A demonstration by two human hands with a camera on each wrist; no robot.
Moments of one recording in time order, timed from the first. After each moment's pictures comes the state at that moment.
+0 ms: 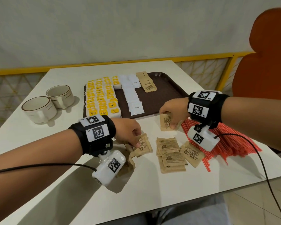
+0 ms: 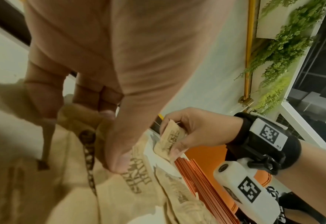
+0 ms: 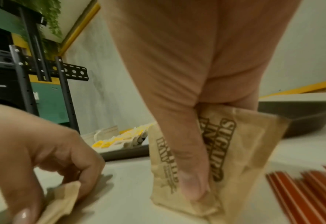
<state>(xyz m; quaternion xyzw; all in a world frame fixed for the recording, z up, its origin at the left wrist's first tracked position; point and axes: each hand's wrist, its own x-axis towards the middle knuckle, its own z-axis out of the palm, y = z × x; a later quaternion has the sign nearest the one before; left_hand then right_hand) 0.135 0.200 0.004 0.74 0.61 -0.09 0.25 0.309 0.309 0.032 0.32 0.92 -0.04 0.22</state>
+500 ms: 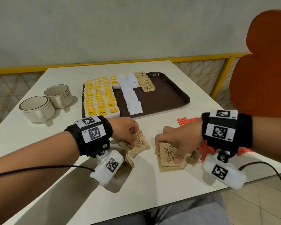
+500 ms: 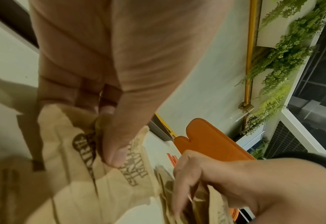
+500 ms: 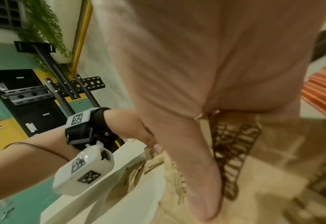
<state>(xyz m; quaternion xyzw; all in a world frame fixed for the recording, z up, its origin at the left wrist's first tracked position) 0.129 0.197 0.002 0.74 0.62 -0.05 0.25 0.337 0.232 0.029 0.28 0.88 -0.20 0.33</state>
